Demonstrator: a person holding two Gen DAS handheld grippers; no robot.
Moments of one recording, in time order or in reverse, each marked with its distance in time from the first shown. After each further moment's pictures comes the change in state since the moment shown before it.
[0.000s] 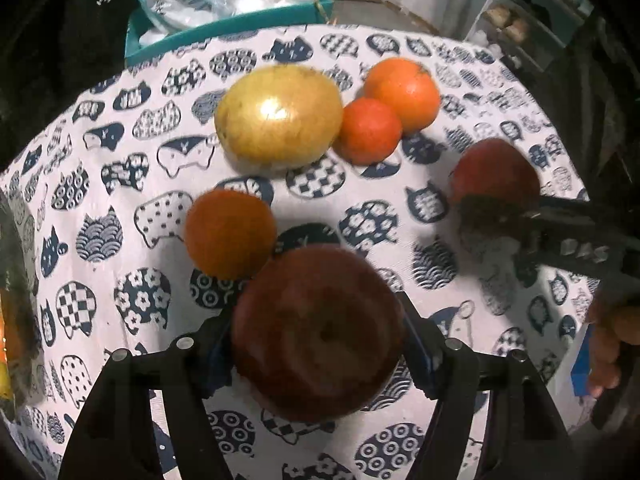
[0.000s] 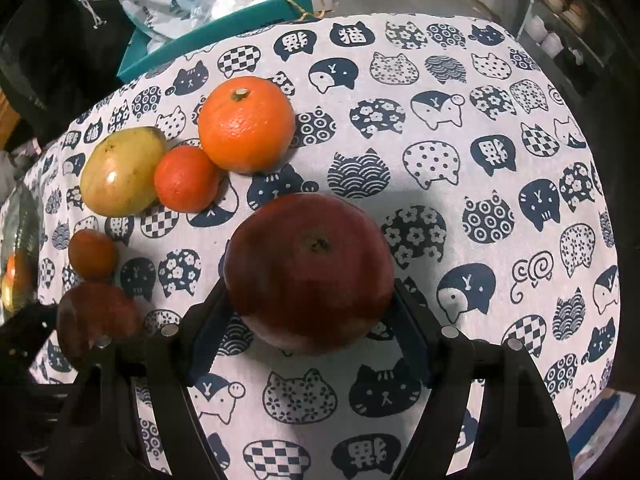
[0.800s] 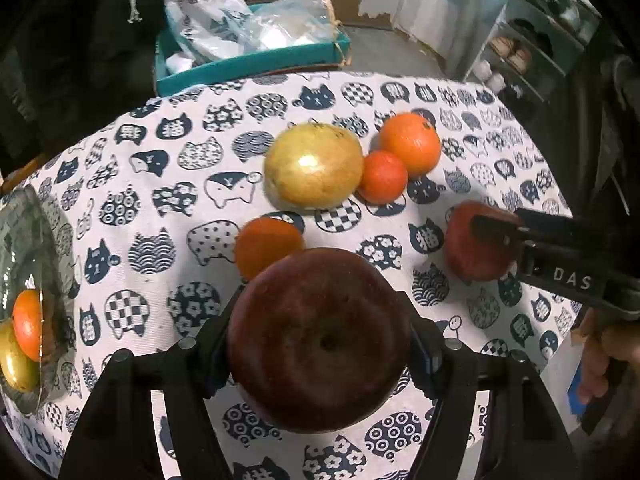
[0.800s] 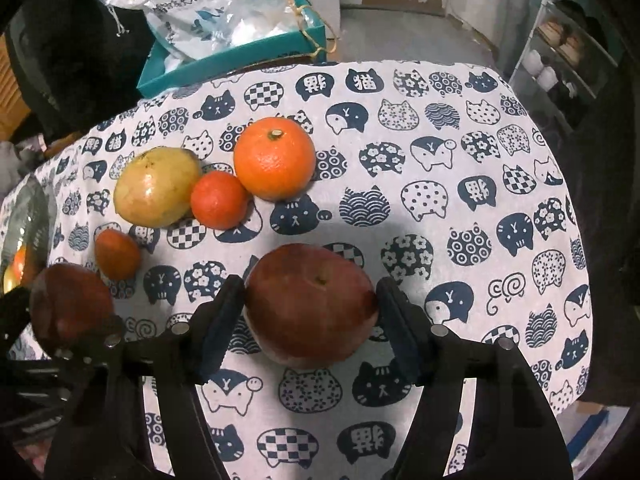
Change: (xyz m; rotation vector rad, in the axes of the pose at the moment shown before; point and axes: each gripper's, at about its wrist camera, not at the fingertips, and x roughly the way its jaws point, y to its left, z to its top) left arm -0.048 0.021 0.004 -0.043 -0.103 0.006; right arm -0.035 0.021 -0.005 -0.059 -0.083 -0.035
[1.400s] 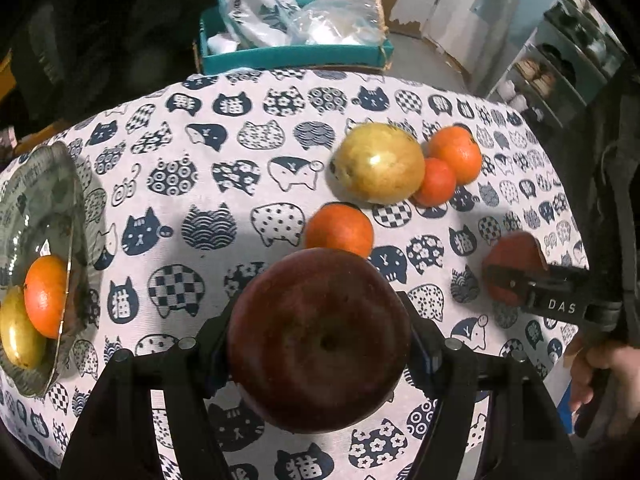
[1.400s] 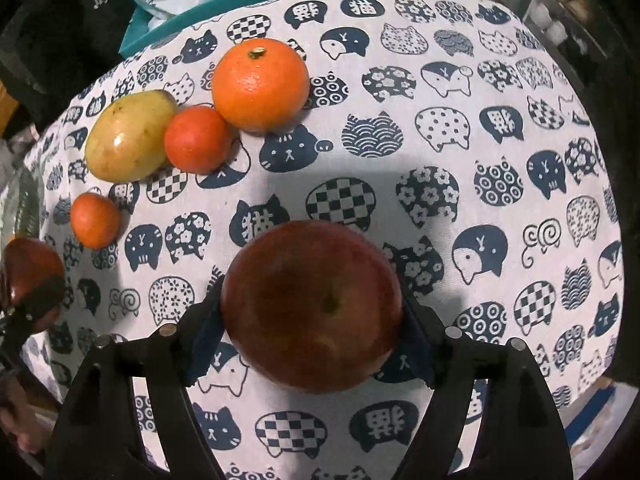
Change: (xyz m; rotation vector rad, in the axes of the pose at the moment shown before) left arm -0.008 0.043 -0.008 -0.106 0.009 0.013; right arm 0.039 -0.007 -0.015 0.061 0.159 0.037
